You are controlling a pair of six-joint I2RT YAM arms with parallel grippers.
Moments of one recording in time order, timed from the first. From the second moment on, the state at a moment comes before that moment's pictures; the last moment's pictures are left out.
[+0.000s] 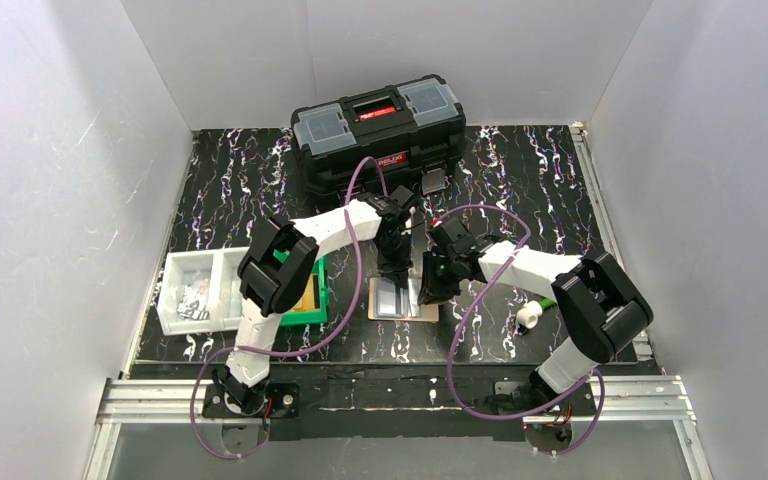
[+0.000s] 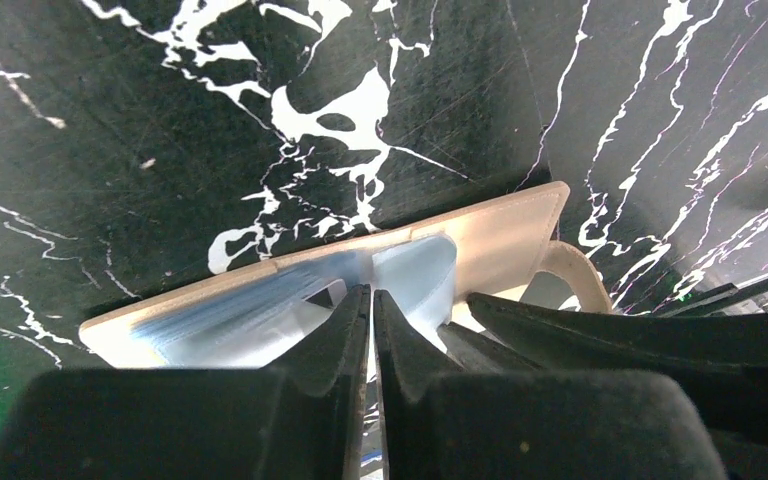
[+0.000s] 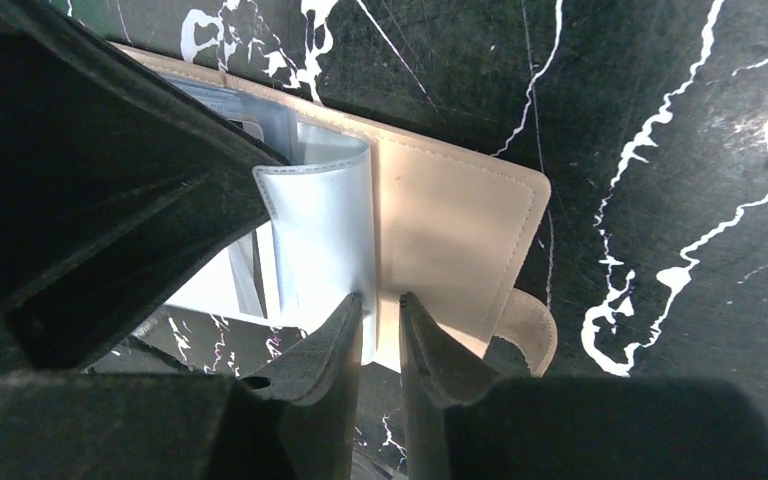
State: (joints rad) left arm -0.74 2.10 1.57 -0.85 0.27 -0.66; right arm 0.68 1.60 0.86 -0.38 -0.23 0.66
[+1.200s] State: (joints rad) left arm -0.79 2.14 1.59 -0.77 0.43 -0.68; right arm 0.64 1.26 0.81 -0.56 -0.20 0.63
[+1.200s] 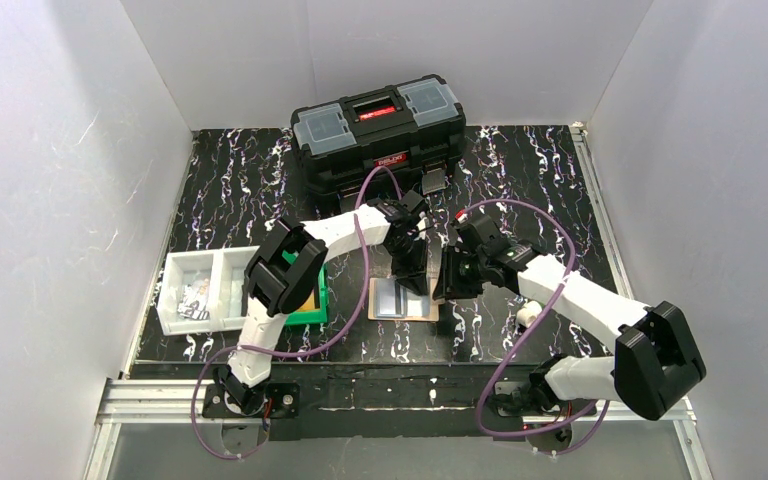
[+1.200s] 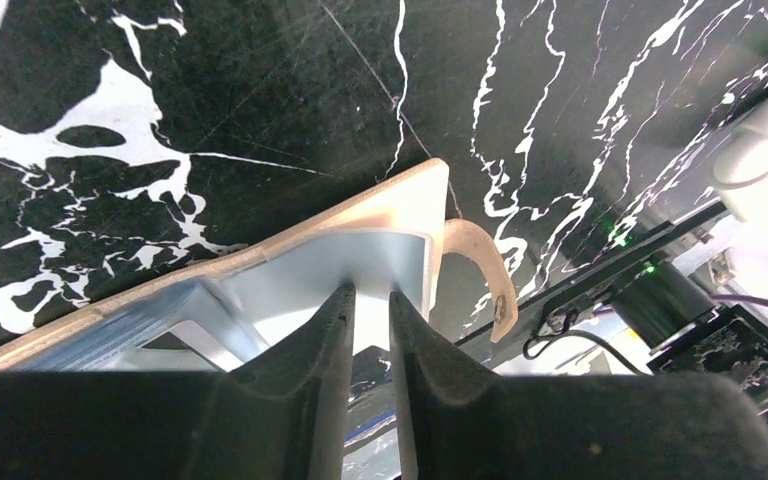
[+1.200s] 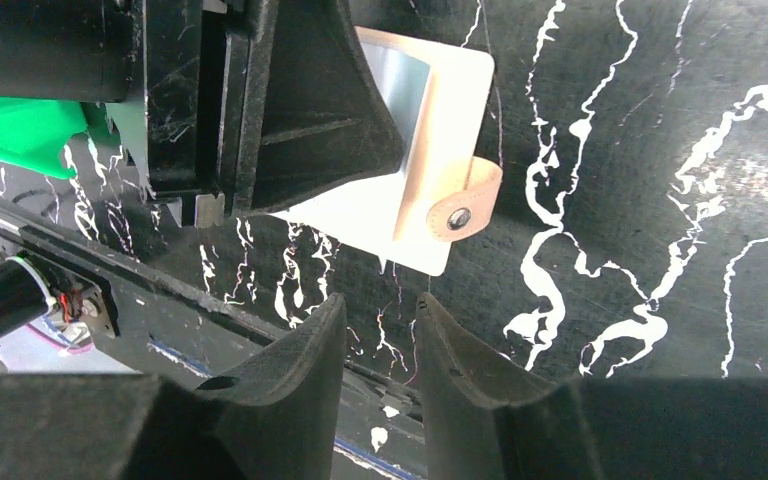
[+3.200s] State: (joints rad) left arm -0.65 1.94 1.31 -0.75 0.37 -0.66; right arm 0.60 1.73 0.79 -0.05 -0.58 0.87
